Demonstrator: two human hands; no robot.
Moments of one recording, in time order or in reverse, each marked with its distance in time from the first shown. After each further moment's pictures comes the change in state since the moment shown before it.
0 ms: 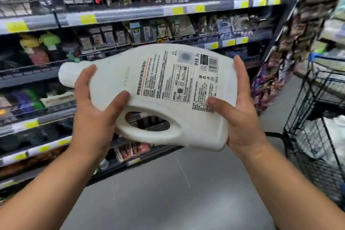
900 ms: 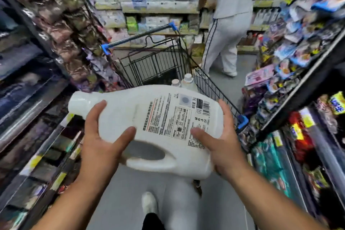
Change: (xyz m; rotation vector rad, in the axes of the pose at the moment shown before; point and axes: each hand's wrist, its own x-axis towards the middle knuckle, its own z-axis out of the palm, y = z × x) left_hand -0.111 0.031 0.620 -0.178 -0.949 0.035; right_hand -0.117 -0.097 -0.503 -0.218 1.103 -0.029
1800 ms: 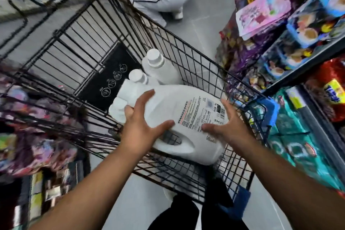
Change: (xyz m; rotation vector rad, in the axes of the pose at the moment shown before) left_hand 0.277 -0.240 0.279 0.316 -0.796 -0.103; right_hand 0.288 0.203 -0.087 -0.236 0.485 0.620
